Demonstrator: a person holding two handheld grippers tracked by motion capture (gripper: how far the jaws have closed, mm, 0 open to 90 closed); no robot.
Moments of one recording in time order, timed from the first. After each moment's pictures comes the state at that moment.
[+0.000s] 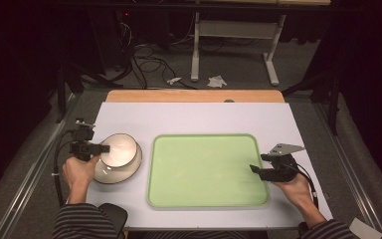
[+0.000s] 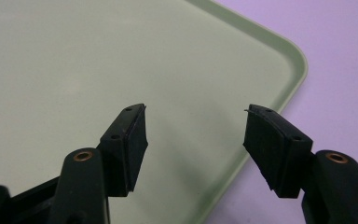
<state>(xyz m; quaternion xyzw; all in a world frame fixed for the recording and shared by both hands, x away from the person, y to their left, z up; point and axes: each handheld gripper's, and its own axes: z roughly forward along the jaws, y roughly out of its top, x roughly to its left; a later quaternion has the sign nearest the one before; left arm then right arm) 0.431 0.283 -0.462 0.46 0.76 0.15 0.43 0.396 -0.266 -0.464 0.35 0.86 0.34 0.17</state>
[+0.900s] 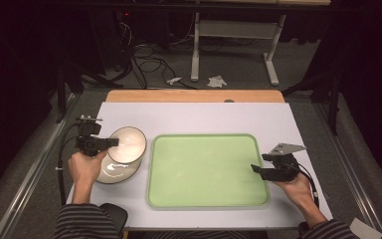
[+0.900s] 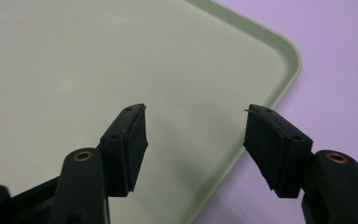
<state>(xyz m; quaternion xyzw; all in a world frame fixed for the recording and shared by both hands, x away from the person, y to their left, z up) 0.426 0.251 -0.428 0.48 0.72 0.14 0.48 0.397 -0.269 -0.464 0.36 0.85 0.34 0.17</state>
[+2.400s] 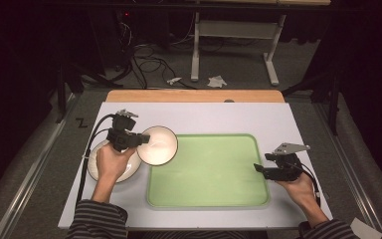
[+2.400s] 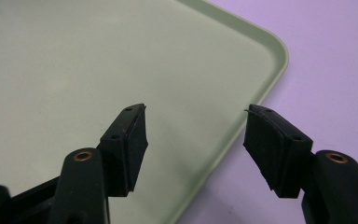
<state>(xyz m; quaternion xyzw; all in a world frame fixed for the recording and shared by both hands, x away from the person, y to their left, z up) 0.423 0.161 -0.401 0.57 0.64 0.11 0.51 0.398 -0.277 -0.463 0.37 0.85 0.34 0.17</state>
